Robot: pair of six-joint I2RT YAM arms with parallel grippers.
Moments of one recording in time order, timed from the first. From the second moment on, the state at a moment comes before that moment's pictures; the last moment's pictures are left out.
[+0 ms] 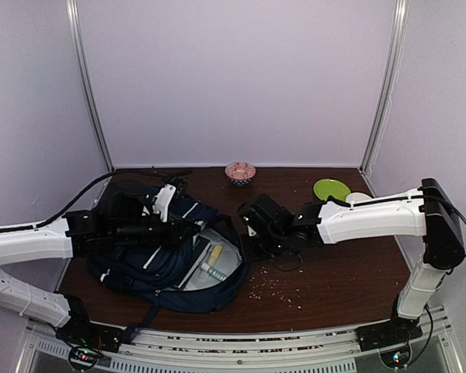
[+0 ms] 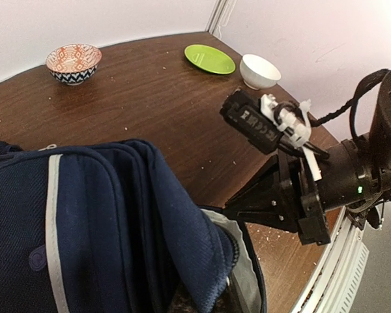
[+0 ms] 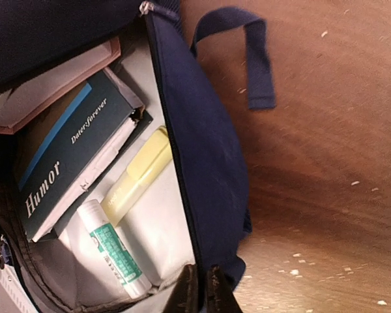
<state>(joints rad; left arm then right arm) -0.91 1.13 0.77 -0.10 0.05 -0.35 1.06 1.76 1.24 -0.40 0.16 0.69</state>
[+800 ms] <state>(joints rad) -1.02 1.42 1.05 -0.16 0.10 -0.26 1.02 1.56 0.94 -0.22 0.24 0.84</state>
